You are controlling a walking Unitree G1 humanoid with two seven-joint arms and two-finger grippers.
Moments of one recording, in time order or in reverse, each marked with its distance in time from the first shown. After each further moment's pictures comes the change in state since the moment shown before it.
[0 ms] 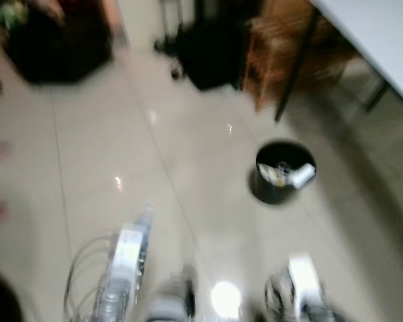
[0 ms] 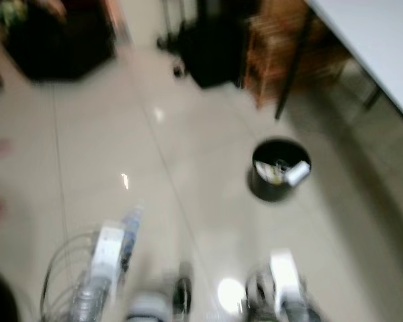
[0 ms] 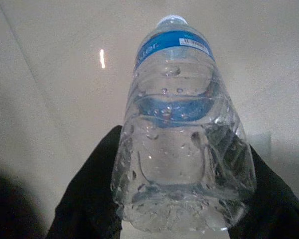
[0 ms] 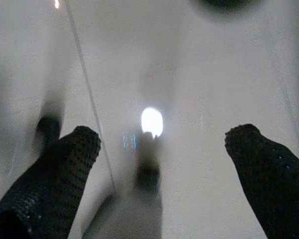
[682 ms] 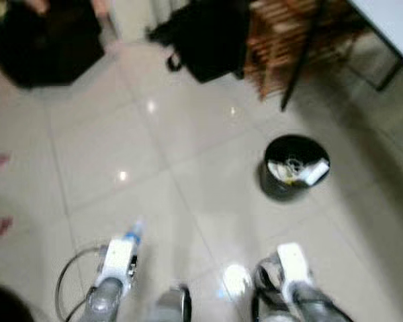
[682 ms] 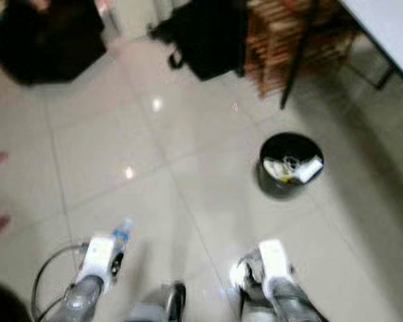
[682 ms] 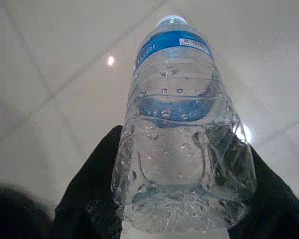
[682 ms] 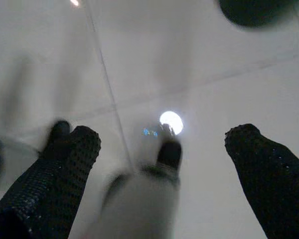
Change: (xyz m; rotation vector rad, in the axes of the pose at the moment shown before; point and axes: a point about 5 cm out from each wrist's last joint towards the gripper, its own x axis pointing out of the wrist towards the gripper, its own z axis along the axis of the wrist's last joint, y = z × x) left arm 0.011 0.011 0.037 -0.013 -0.123 0.031; right arm 0.002 0.007 0.003 0.005 -0.006 0.022
